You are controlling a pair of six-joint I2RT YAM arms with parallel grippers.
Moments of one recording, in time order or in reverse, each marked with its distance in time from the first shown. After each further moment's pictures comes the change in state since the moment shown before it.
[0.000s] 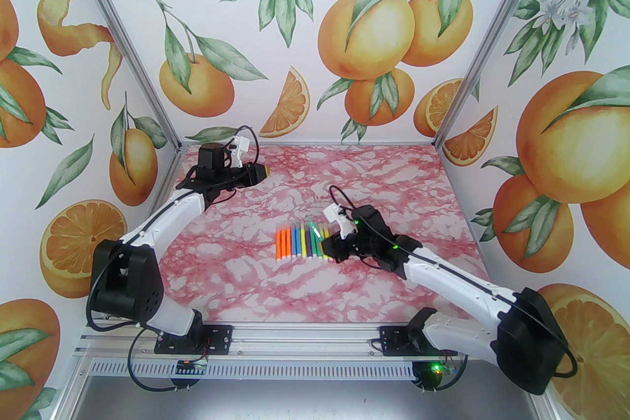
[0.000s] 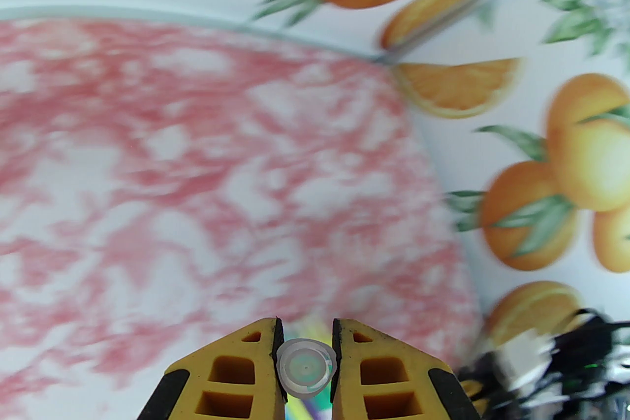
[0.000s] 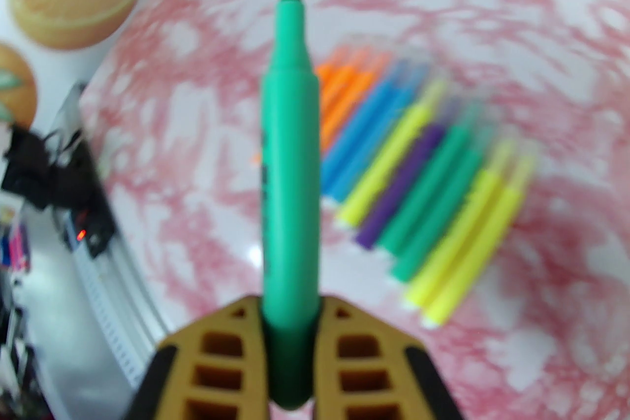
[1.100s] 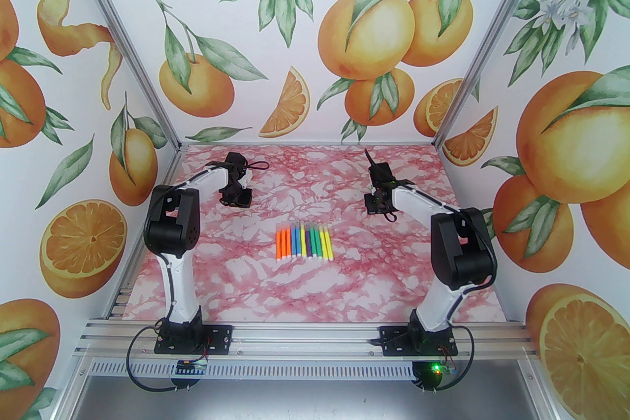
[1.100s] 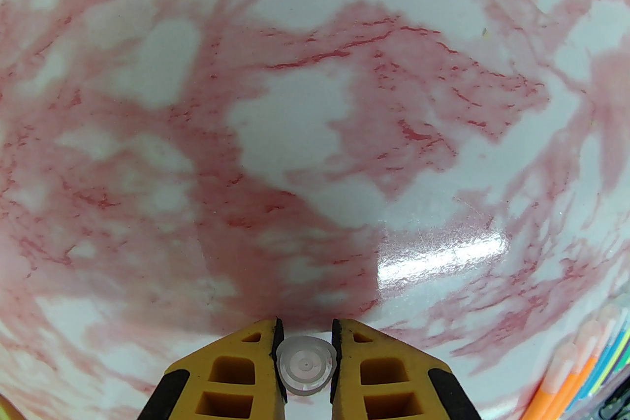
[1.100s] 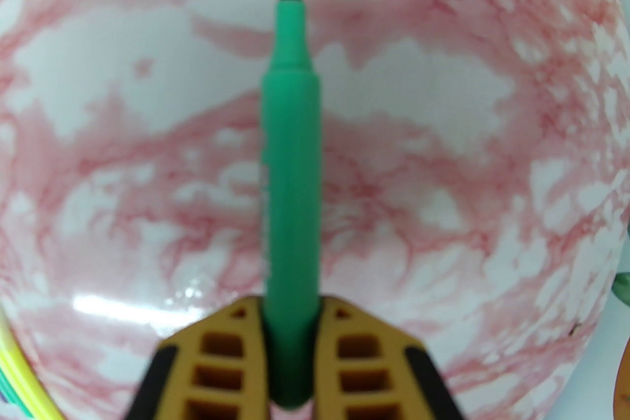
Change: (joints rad) left arm 0.027 0.525 0.322 -0.522 -0.448 0.326; right arm -0.400 0.649 0.496 -0.302 0.487 -0.161
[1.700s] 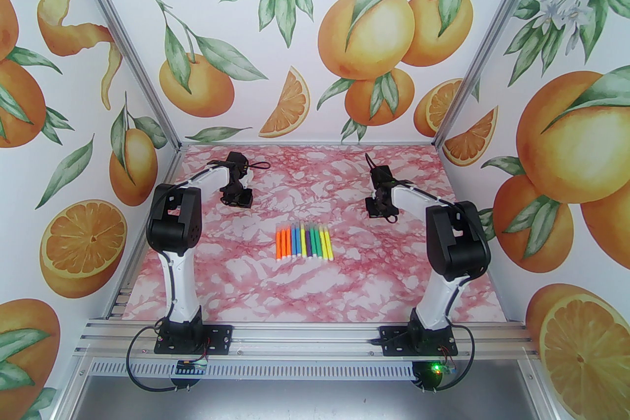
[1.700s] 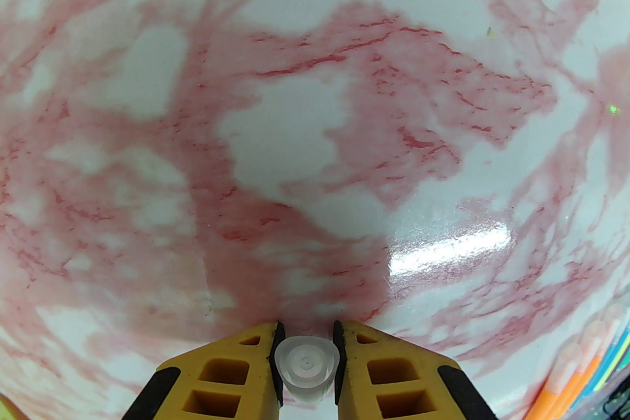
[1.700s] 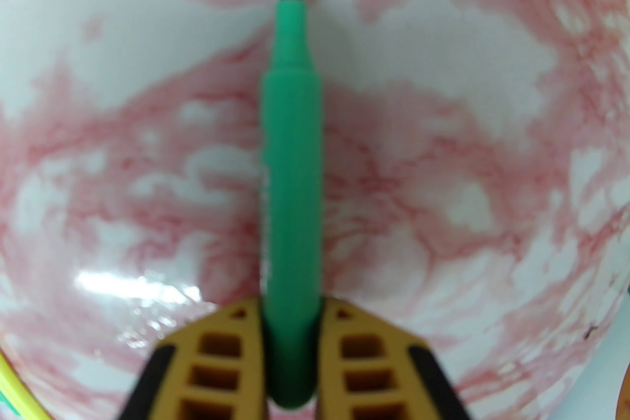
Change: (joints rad) left arm 0.000 0.022 0.024 -0.017 0.011 0.016; right arm -0.028 0.045 0.000 -0.023 -0.045 -0.008
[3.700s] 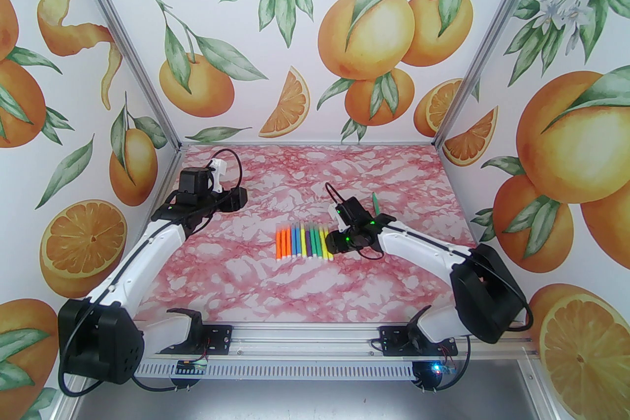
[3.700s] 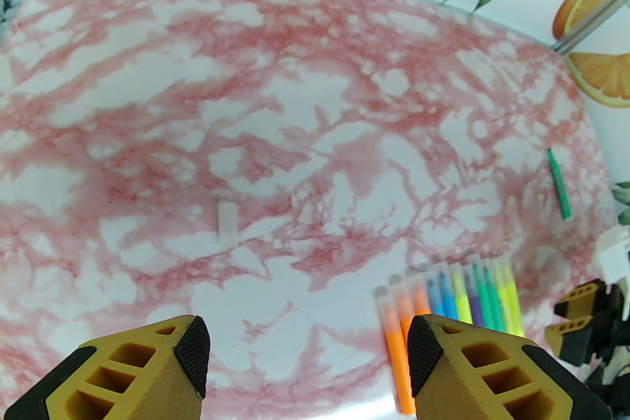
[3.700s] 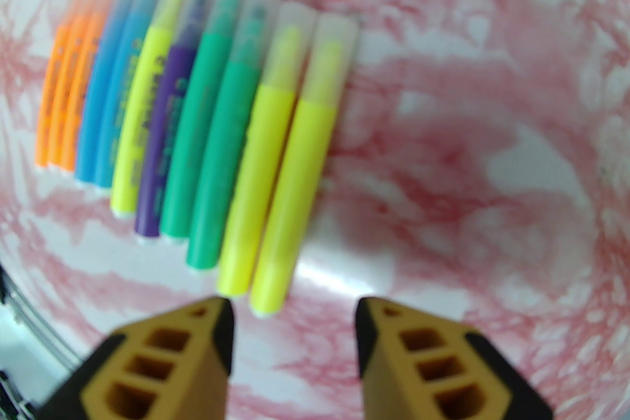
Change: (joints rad) left arm 0.021 -0.915 -0.620 0.424 0.150 -0.206; right arm 0.460 -0.356 -0.317 0.074 -0.248 0.211
